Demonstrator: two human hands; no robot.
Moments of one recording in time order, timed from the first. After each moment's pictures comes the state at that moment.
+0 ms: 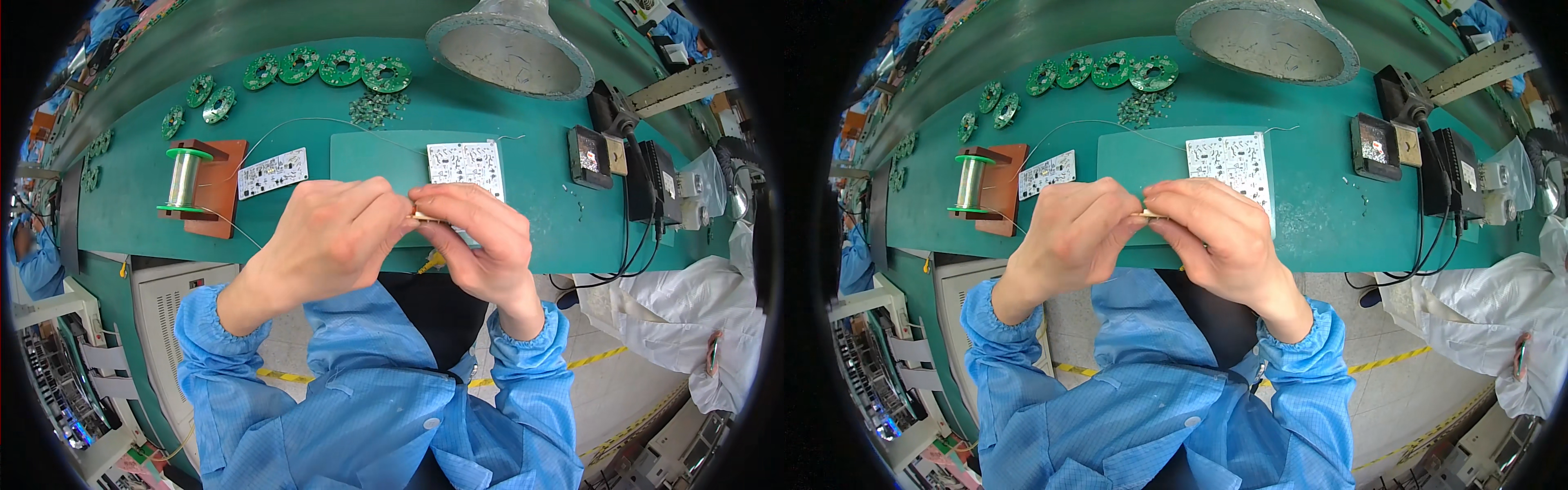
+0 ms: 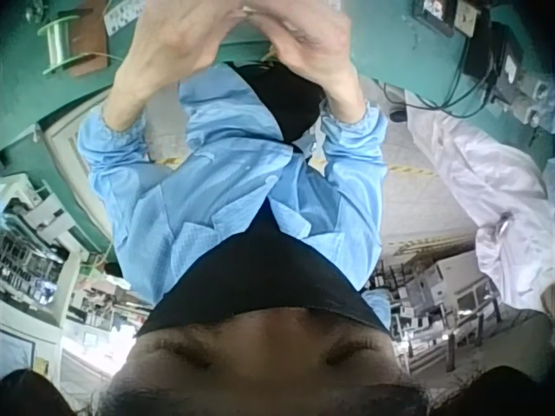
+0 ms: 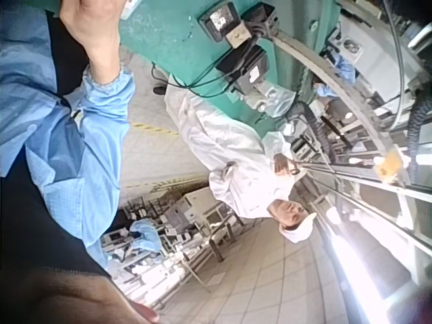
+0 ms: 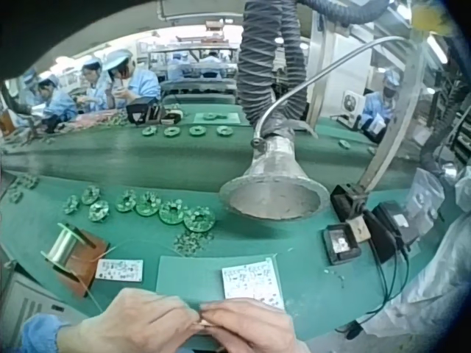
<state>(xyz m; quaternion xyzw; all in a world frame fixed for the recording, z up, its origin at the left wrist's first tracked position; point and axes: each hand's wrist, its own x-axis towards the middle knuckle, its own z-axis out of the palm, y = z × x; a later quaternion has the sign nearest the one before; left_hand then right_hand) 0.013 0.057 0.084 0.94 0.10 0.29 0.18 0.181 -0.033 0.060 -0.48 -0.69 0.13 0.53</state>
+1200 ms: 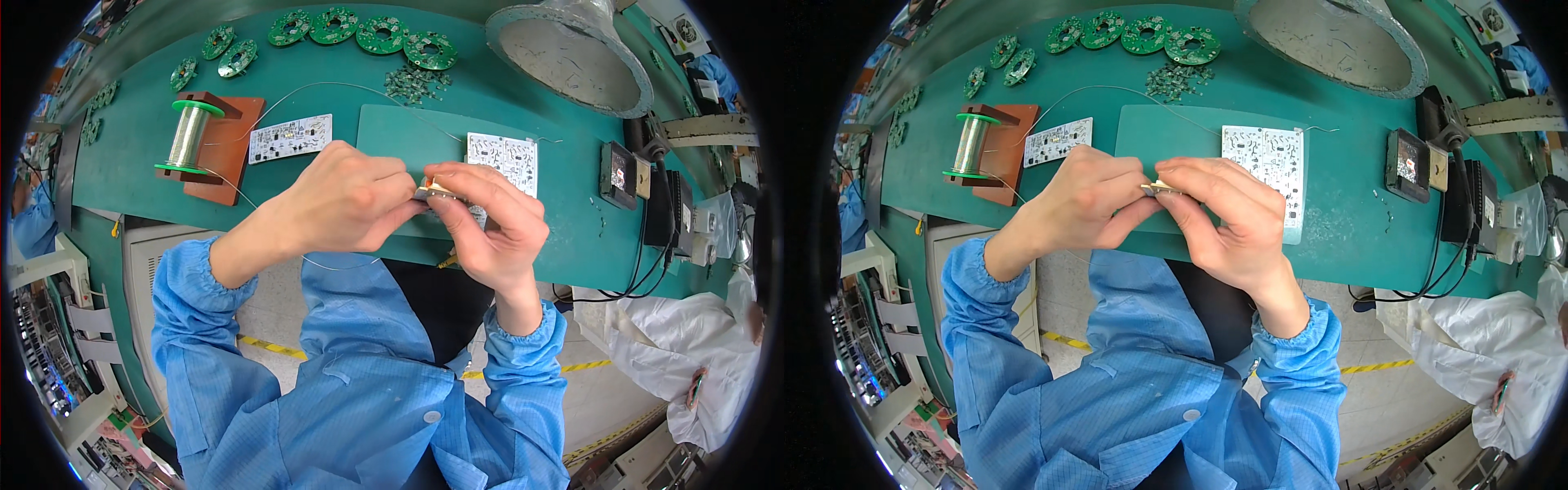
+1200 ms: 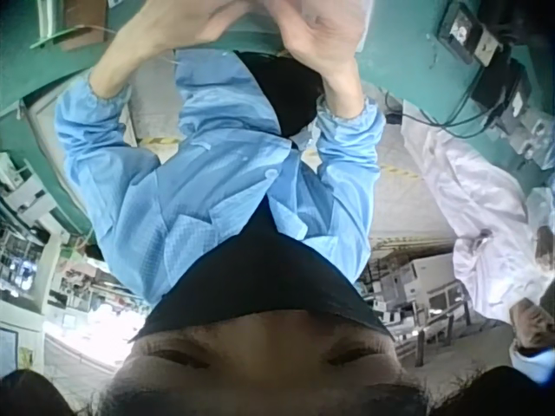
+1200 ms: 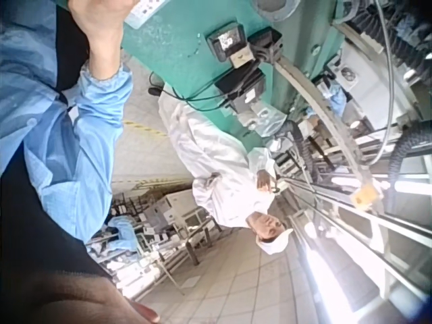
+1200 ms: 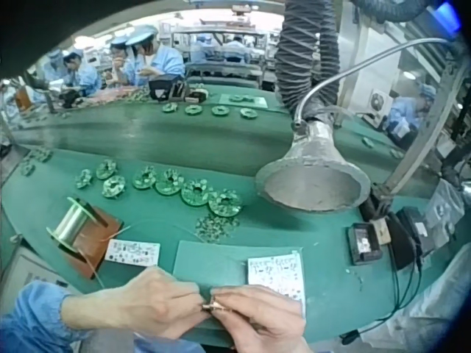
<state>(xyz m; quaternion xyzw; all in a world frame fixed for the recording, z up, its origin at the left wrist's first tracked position) -0.001 0.083 0.044 0.94 0.10 0.24 0.20 0.164 -0.013 0.037 -0.48 -0.65 0.17 0.57</state>
